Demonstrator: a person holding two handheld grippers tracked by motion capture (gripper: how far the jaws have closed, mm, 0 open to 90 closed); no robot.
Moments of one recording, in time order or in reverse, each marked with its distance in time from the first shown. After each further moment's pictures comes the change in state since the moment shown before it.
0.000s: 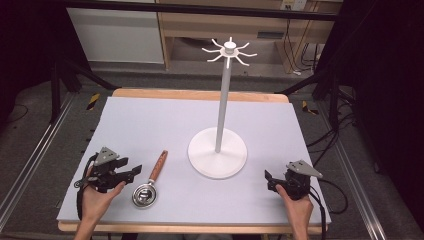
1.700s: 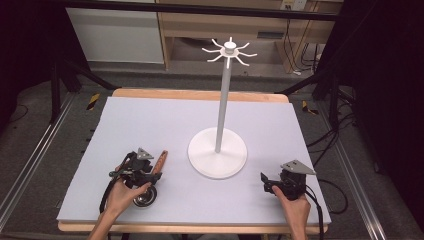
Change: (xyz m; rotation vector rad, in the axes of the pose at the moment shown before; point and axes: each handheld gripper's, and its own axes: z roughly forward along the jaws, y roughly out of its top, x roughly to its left) left arm -0.037 0.006 0.067 0.297 -0.034 0.103; right arm 0.008 0.001 0.006 0.065 0.032 -0.027
